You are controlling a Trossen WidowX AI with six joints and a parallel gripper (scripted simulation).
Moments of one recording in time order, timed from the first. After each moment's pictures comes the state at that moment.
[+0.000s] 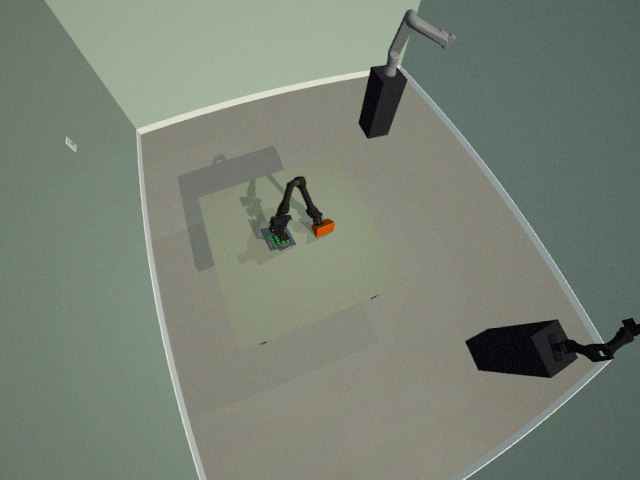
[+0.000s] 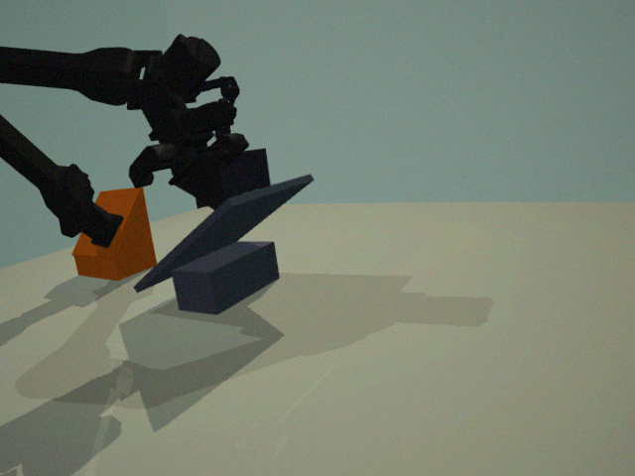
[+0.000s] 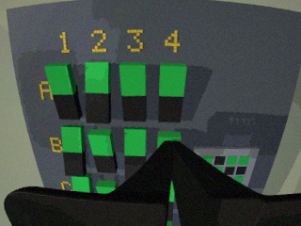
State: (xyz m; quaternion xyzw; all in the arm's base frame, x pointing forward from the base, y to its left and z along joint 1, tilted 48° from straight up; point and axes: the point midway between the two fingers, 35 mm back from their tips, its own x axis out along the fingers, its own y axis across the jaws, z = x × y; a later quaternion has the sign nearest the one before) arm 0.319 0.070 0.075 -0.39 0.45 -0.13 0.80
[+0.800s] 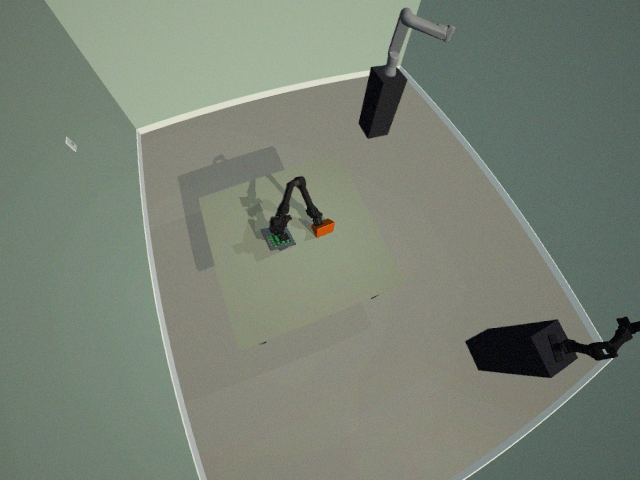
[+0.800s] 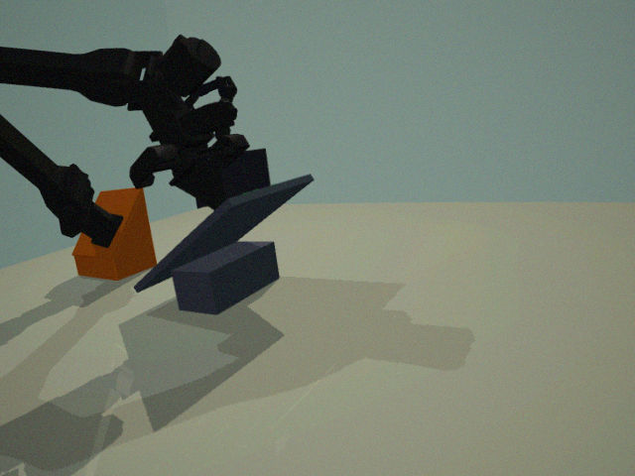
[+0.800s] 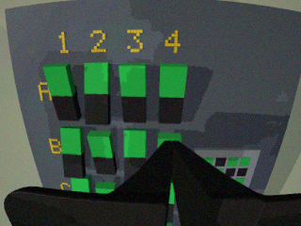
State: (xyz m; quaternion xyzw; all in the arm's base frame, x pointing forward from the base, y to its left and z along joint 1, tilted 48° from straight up) arm 0.320 0.069 0.074 -0.39 0.45 -0.13 0.80
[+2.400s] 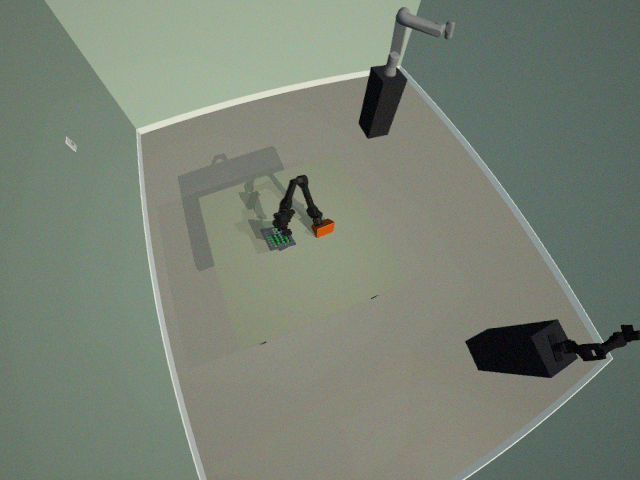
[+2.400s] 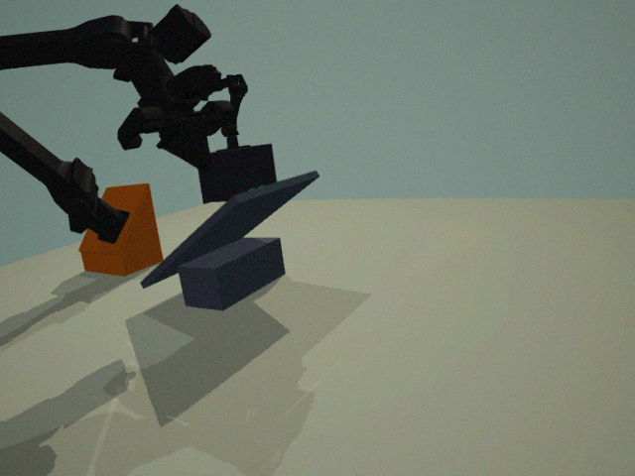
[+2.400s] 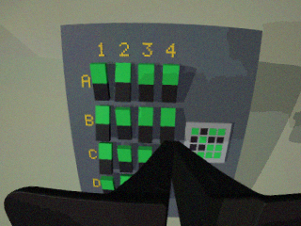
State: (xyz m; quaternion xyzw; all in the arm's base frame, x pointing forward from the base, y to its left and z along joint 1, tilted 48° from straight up) arm 0.286 0.102 0.105 -0.39 0.44 -0.12 0.80
